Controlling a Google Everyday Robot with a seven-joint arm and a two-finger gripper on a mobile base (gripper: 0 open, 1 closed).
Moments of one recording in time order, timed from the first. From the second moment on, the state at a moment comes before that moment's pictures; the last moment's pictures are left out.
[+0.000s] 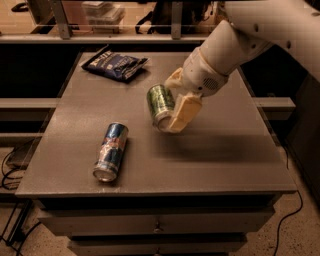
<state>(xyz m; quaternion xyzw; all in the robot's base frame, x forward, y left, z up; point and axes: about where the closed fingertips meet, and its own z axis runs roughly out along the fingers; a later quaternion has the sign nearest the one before) 0.535 -0.022 0.895 -0.71 0.64 0.17 0.23</state>
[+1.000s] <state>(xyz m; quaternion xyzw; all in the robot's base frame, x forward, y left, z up) 0.506 0.010 0.839 -0.63 0.68 0.26 0.26</state>
